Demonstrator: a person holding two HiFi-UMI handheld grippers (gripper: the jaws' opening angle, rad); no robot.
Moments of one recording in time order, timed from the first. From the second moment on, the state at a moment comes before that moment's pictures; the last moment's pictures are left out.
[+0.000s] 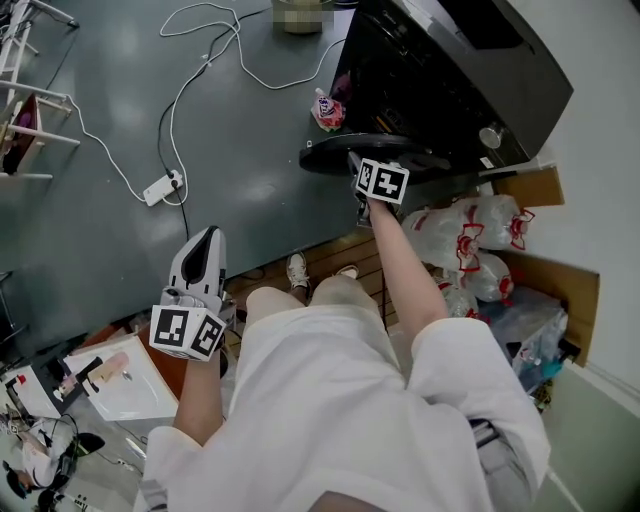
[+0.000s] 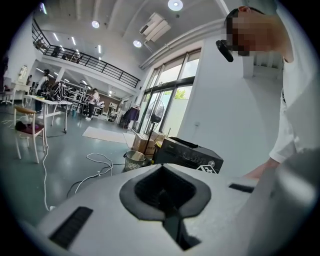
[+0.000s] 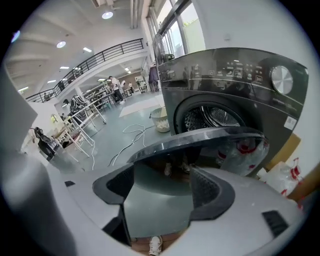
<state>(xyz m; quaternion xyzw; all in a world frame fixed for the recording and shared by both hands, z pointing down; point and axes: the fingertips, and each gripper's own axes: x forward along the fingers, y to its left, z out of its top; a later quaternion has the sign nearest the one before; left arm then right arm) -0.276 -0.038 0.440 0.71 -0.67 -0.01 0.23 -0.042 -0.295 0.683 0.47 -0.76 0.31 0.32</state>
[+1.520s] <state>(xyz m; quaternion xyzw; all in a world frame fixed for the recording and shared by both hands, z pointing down) -0.216 -0.110 0.458 0.72 -0.66 0.02 0.21 -0.015 -0.493 0.699 0.41 -0.78 0.11 0.45</state>
